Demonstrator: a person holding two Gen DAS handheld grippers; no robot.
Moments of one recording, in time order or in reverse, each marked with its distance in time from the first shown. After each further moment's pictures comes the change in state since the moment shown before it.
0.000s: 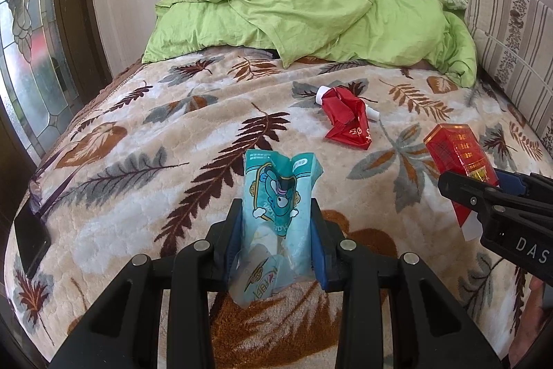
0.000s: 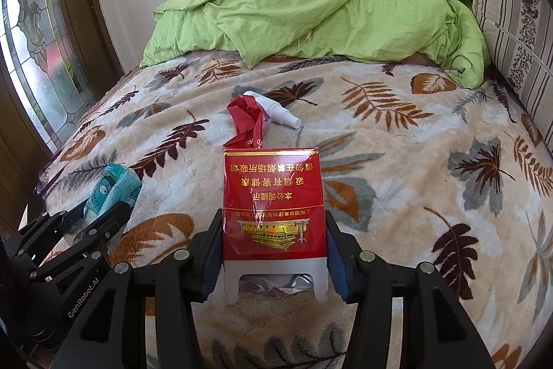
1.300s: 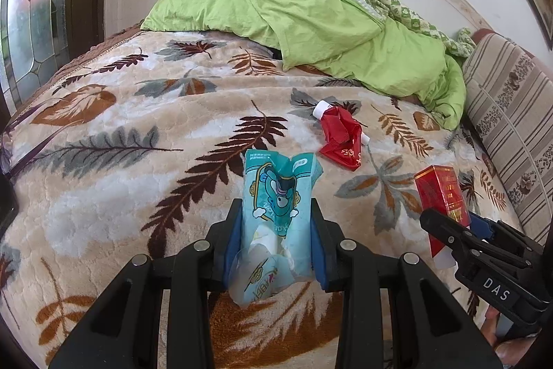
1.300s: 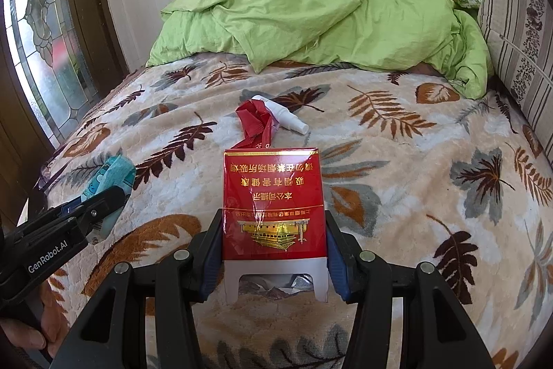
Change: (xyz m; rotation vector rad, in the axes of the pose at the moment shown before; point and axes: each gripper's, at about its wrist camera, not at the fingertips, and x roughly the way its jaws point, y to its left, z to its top) left arm -0.003 0.034 0.003 -0.204 0.019 -0.163; right arm -0.002 0.007 0.000 -0.035 -0.018 0.003
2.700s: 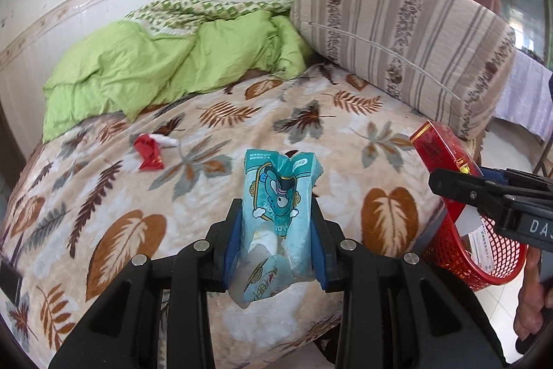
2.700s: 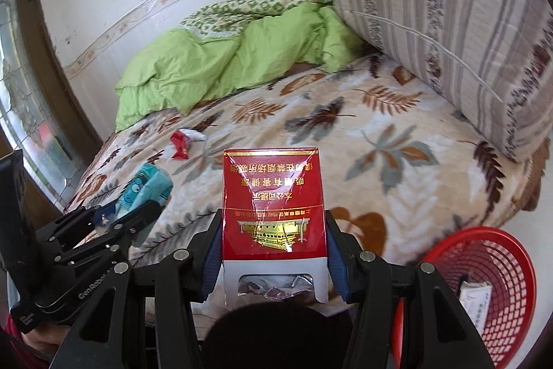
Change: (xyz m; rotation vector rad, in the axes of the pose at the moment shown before) left arm -0.134 -0.216 -0.099 0.552 -0.047 -0.245; right arm -0.237 -0.129 -0.128 0.338 -0.136 -0.116
